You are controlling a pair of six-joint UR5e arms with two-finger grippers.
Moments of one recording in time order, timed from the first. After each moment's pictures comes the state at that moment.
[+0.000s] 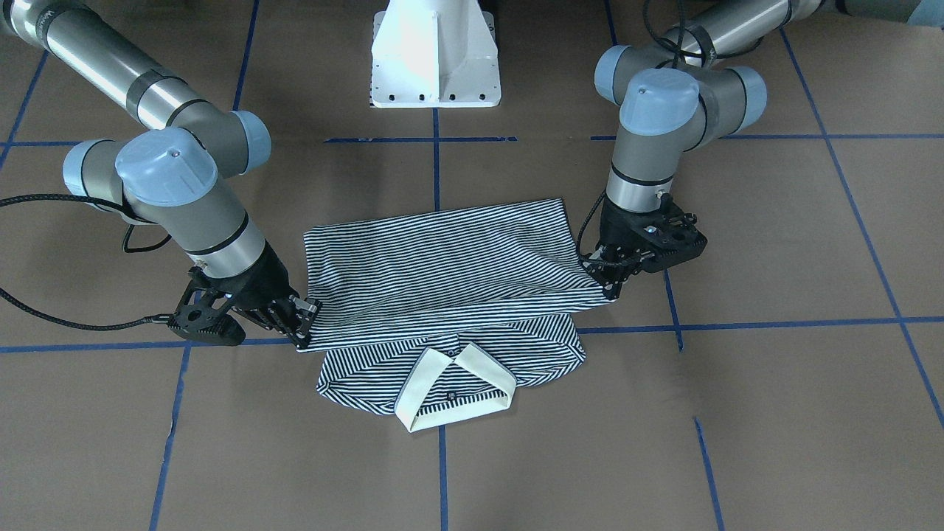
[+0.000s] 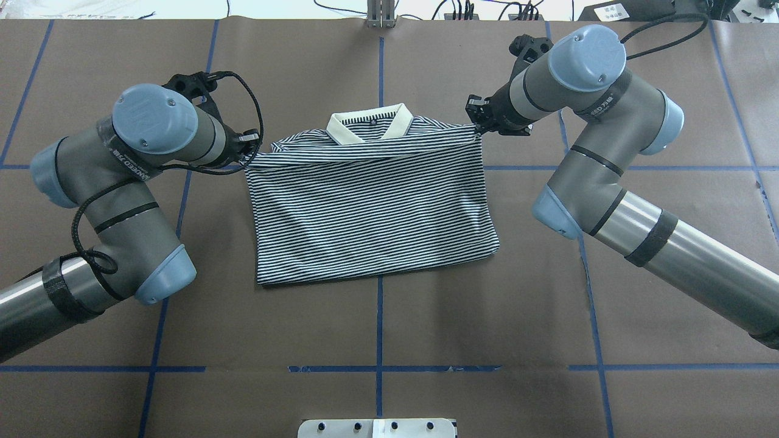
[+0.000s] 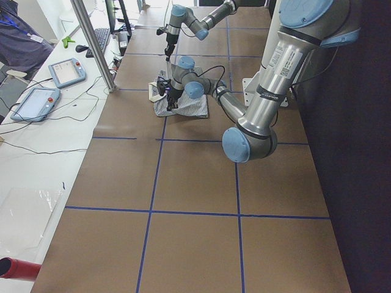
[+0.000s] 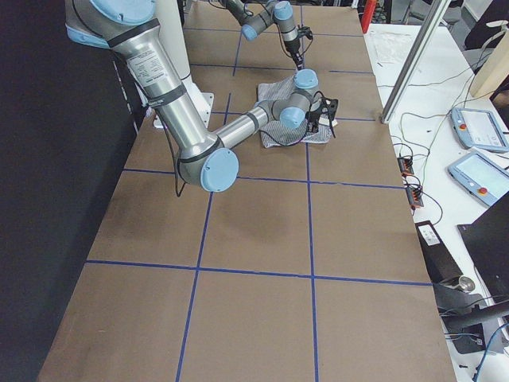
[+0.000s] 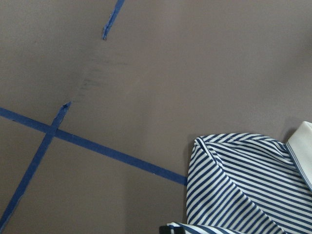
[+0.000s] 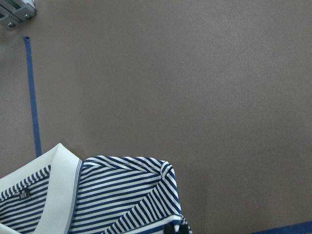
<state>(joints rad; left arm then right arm) -0.71 -2.06 -1.65 -1.83 -1.70 -1.46 0.81 -0.97 1.43 -1.07 1.95 1.40</state>
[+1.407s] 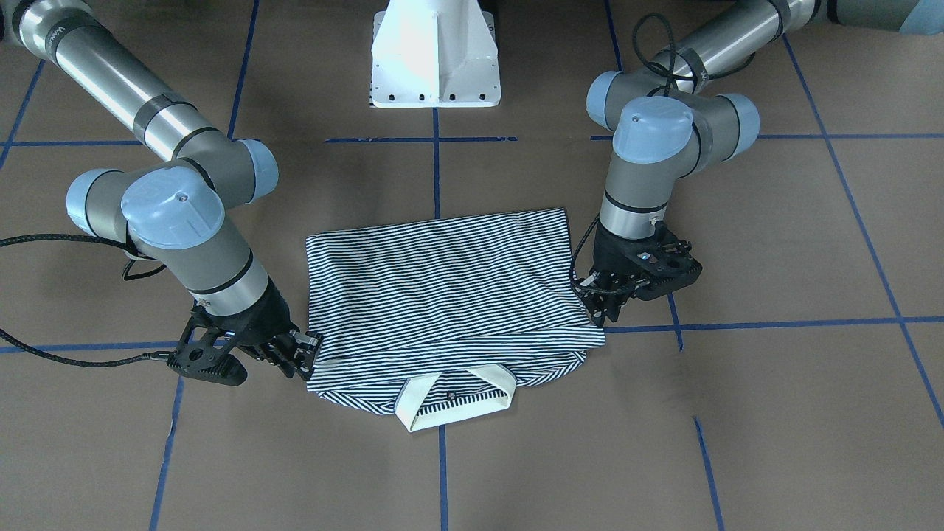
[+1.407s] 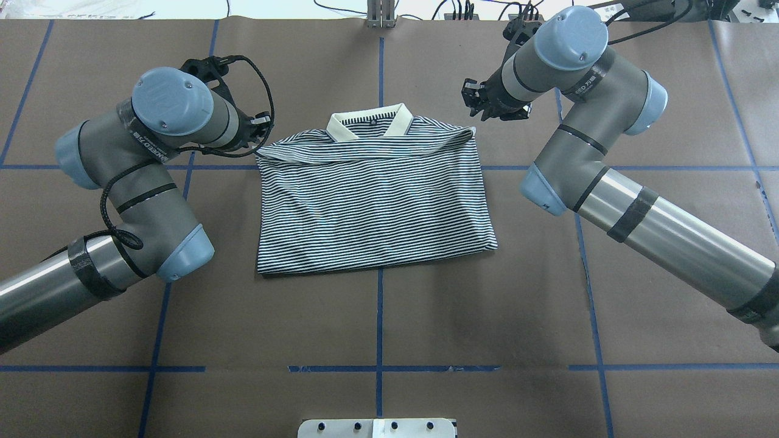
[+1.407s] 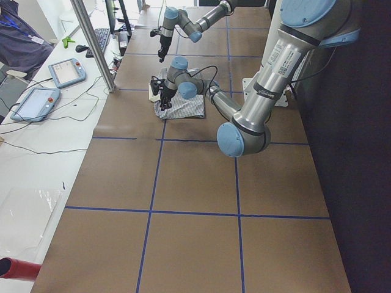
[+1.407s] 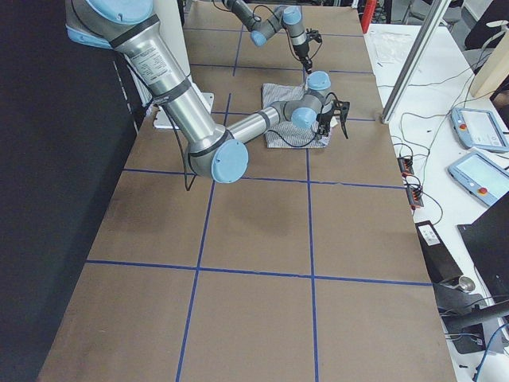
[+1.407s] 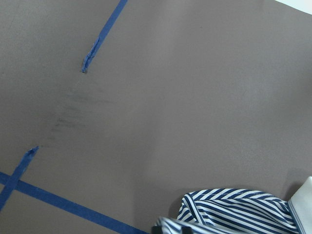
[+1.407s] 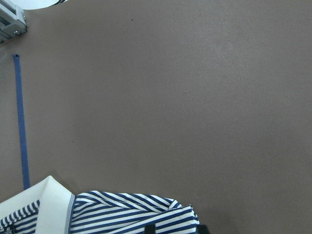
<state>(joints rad) -0.73 -2.13 -1.57 -1.87 -1.70 -1.46 0.83 -0.90 1.31 -1.06 1.95 1.35</state>
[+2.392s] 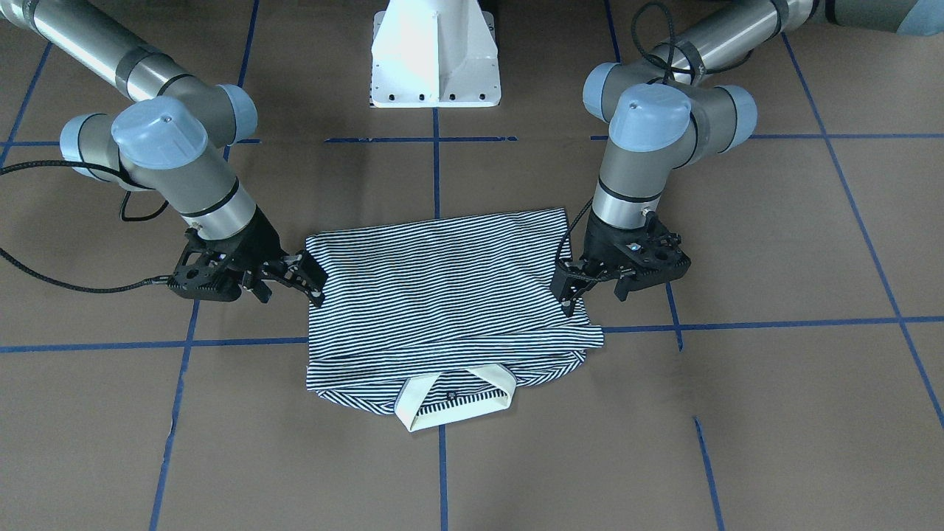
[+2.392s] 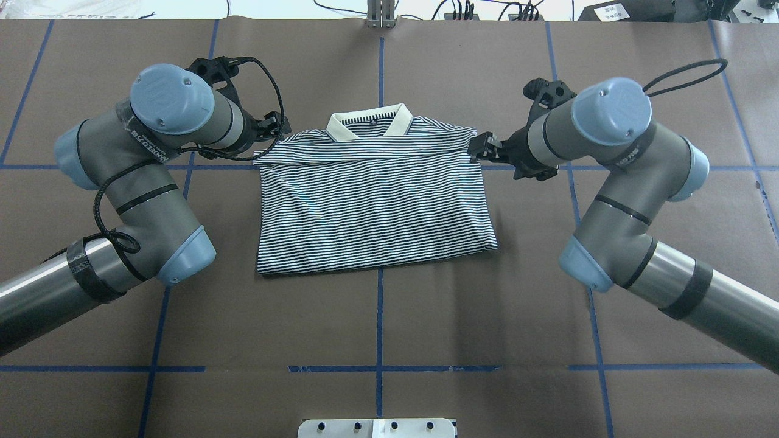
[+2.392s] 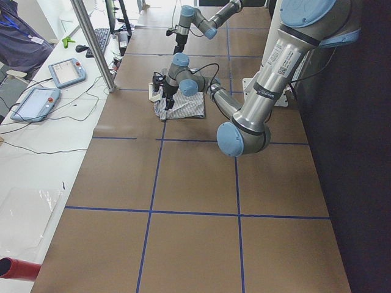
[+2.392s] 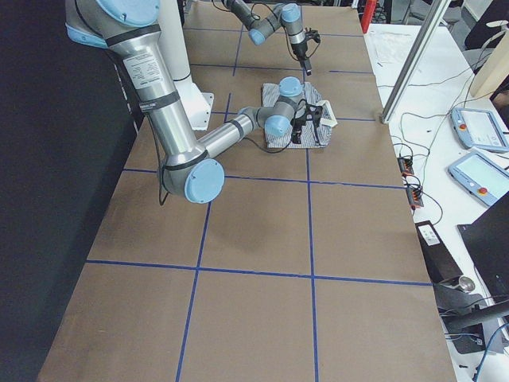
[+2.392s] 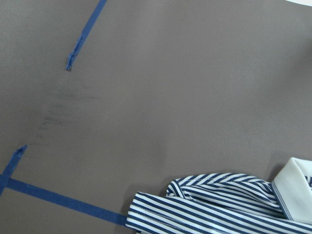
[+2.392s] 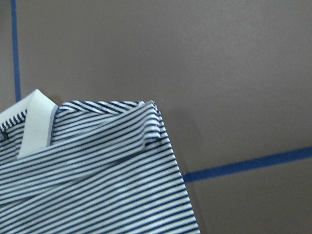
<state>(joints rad) -0.72 -2.13 -1.61 -1.86 -1.74 -1.41 0.70 -1.16 1.64 -1.06 1.90 1.43</state>
